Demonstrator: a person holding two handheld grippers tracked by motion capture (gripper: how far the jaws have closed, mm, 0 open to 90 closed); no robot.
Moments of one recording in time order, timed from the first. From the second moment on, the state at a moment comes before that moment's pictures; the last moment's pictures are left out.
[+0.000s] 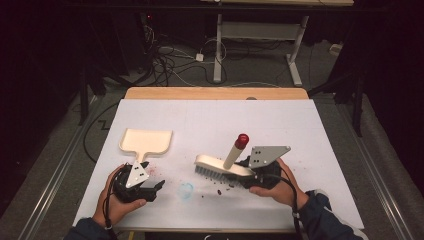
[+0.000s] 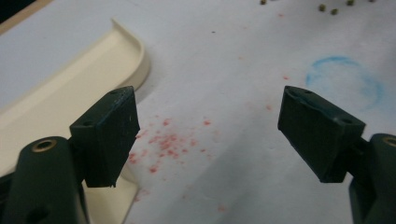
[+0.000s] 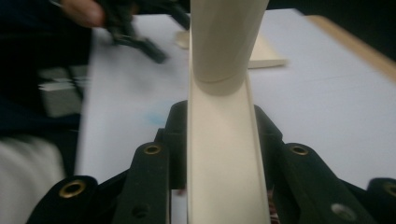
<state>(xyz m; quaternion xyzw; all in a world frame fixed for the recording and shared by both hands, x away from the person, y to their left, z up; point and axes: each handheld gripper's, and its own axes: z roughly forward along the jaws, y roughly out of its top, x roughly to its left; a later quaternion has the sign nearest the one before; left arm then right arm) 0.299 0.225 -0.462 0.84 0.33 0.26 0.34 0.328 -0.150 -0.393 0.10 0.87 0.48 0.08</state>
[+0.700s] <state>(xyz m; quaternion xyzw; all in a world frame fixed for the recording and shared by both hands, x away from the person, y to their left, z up) 0.302 0.234 -0.460 0.82 0.36 0.28 0.34 0.336 -0.119 -0.441 0.15 0.90 0.42 0.00</state>
